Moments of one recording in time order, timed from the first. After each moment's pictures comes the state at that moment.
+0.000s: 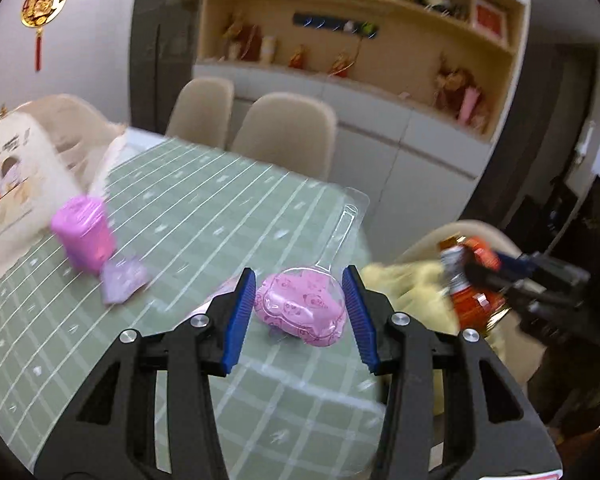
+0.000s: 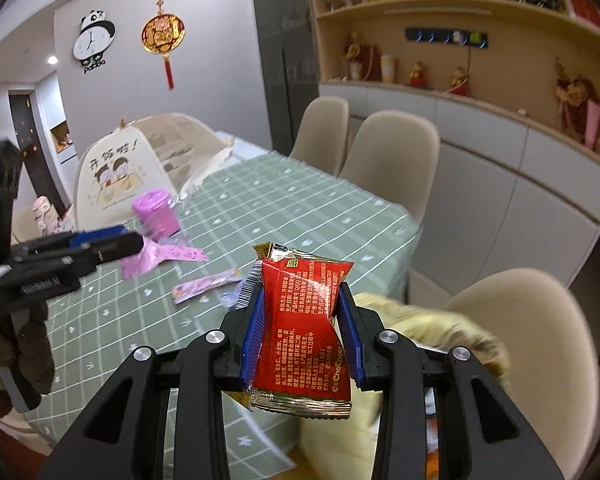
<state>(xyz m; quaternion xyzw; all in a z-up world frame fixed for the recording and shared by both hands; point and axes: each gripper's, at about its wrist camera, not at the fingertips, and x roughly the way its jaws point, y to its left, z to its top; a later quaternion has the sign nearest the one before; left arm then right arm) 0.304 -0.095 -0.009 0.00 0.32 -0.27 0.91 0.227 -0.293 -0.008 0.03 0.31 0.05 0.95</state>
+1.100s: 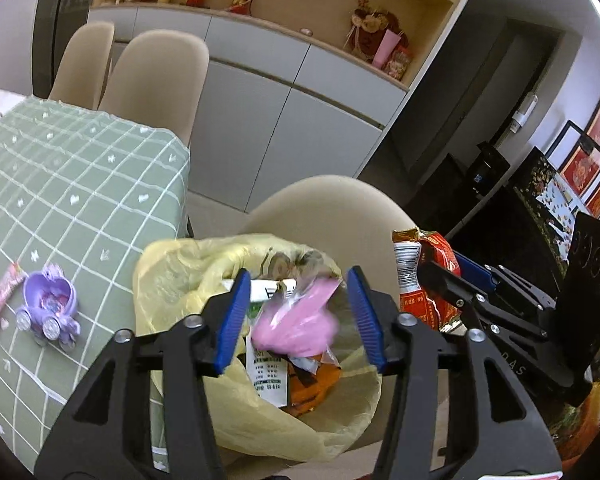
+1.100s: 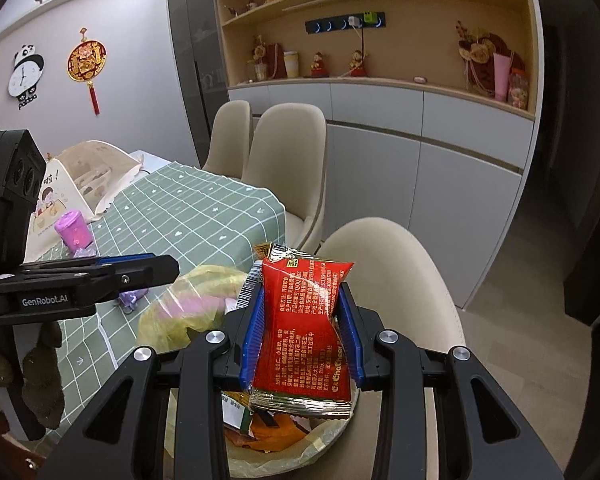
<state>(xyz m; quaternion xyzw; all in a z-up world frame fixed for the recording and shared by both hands) 0.299 -0.296 -0.055 -0.02 0.42 -0.40 0.82 0.176 -0.449 -0.045 0.09 0.33 -0.06 0.94</state>
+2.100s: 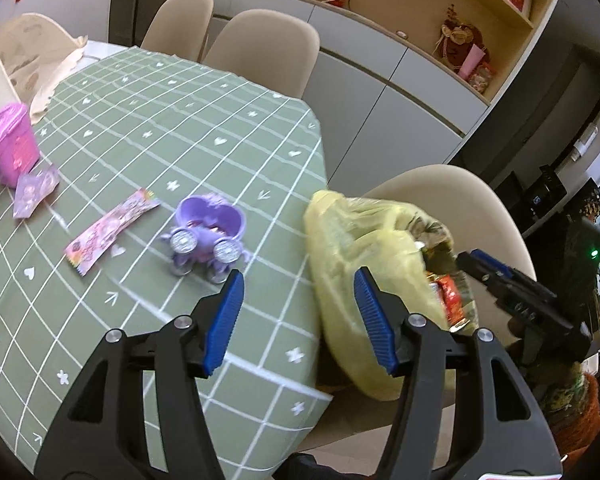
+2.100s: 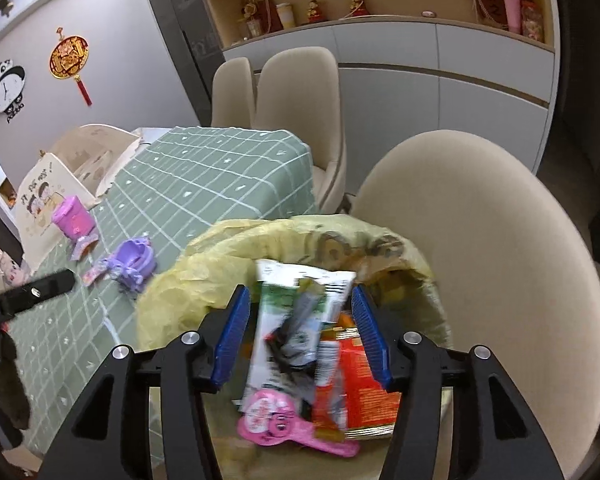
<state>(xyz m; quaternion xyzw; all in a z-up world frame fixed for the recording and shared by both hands) 0.313 -0.155 -0.083 -0.03 0.46 -0.27 0.85 0.227 -0.407 -0.104 0.16 0.39 -0.03 0.91</state>
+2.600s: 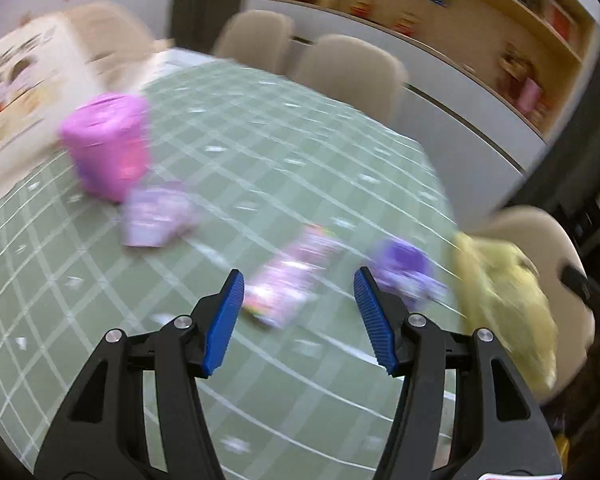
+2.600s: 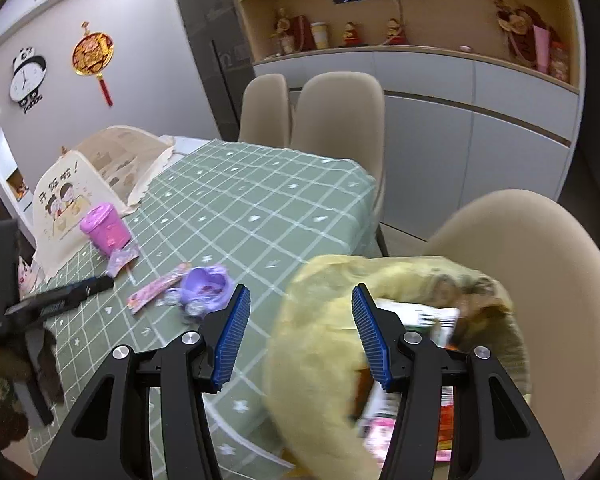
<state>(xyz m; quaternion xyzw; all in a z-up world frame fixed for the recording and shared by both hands) 0.390 -0.006 -0.103 -0.04 0.43 -0.17 0.89 0.260 -0.299 -0.066 0.12 0.36 -0.02 0.92</state>
